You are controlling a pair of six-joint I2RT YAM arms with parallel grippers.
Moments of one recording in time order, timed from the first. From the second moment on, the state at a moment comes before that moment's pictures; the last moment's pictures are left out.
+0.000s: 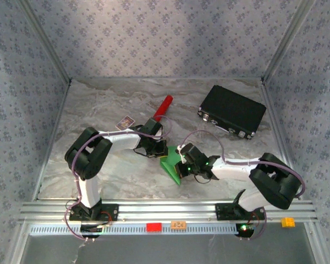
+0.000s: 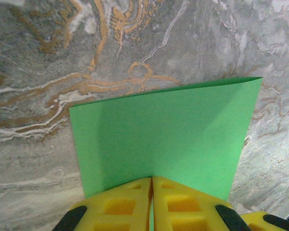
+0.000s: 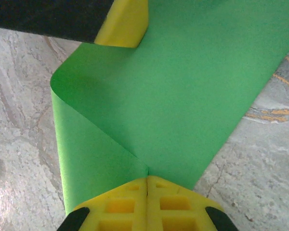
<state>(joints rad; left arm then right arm) -0.71 1.85 1.03 -0.32 0.42 -0.73 0.87 1.43 0.52 -0.01 -0.10 0.46</state>
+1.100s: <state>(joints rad) -0.71 1.61 0.95 -0.28 0.41 -0.78 0.84 1.50 0.57 0.02 -0.10 0.47</state>
